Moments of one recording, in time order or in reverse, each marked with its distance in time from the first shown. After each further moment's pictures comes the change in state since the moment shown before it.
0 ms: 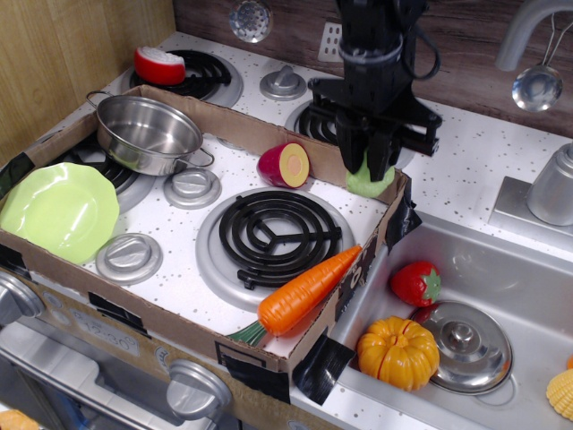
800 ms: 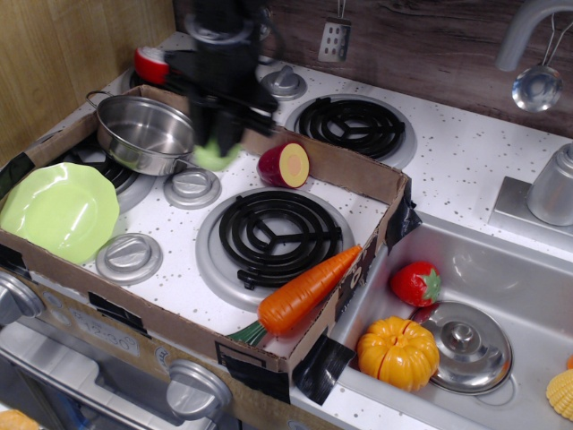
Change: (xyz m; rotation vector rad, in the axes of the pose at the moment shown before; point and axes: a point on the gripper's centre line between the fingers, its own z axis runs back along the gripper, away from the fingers) arm -0.040 0.124 0.008 0.221 0.049 0.065
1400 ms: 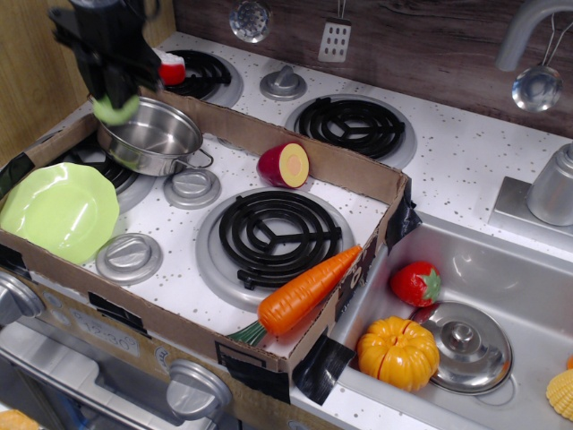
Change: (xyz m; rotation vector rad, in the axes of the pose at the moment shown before) arm 0.009 0.089 0.005 0.093 -0.087 0.002
